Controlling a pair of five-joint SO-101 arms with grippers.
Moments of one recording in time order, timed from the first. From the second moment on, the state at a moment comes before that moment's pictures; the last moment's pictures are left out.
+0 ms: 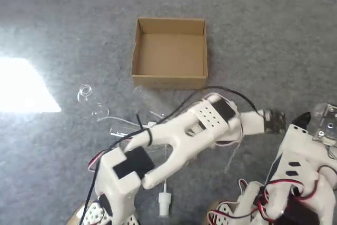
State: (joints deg) left arm 47.4 20.3 5.3 64.3 -33.1; right arm 28.9 -82.1 35.1 82.1 8.7
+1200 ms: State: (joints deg) left arm 46.5 57.8 -47.1 94.2 -22.7; right arm 28.9 -82.1 35.1 82.1 8.7
